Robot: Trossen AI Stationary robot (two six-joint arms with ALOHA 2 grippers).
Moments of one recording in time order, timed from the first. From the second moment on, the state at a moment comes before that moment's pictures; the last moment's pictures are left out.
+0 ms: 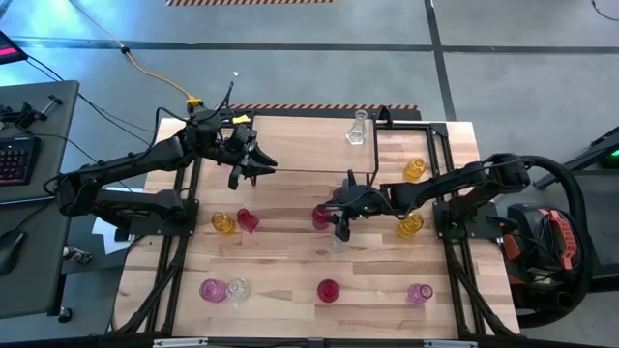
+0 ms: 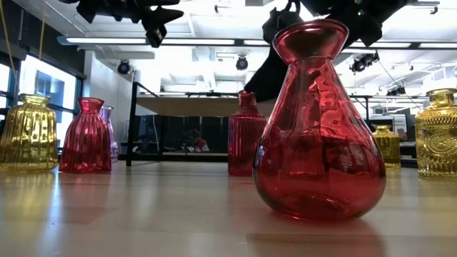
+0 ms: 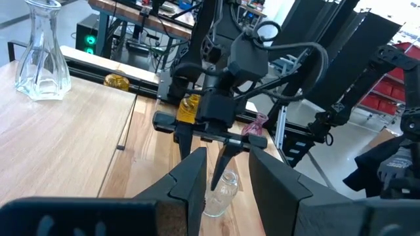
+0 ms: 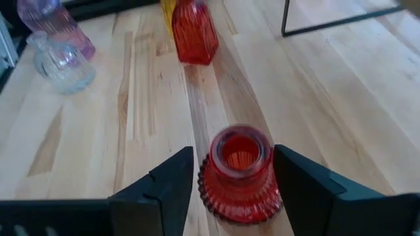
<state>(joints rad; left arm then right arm) 0.47 1.00 0.81 -0.05 0.66 -0.21 0.08 1.55 0.82 0.15 0.11 0.26</state>
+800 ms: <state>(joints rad) 0.47 1.00 0.81 -0.06 0.66 -0.18 0.08 1.57 0.82 0.20 0.13 0.26</state>
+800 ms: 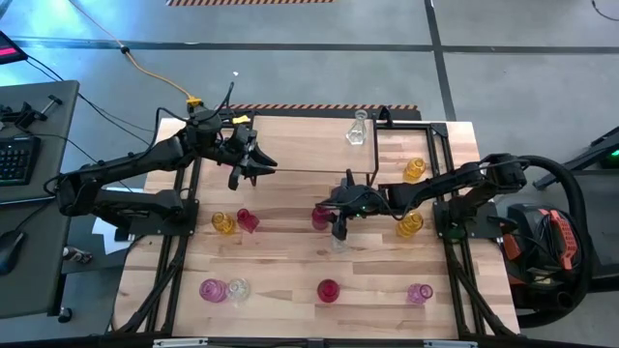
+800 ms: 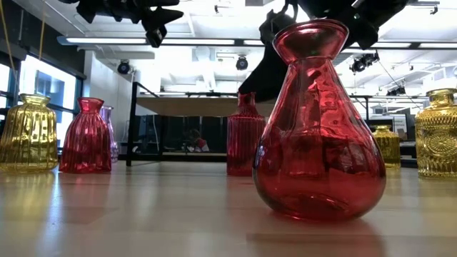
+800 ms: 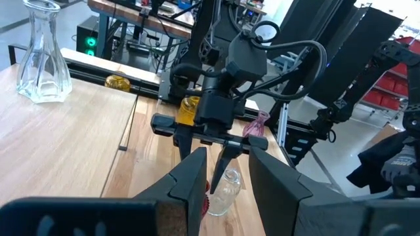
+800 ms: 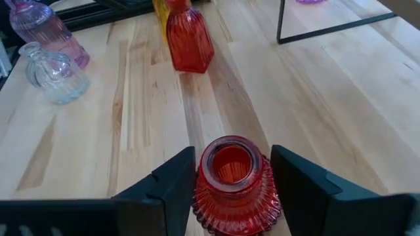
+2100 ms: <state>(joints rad) 0.47 1.00 0.81 -0.06 0.66 -0.18 0.06 1.51 0.82 0.21 0.15 0.42</state>
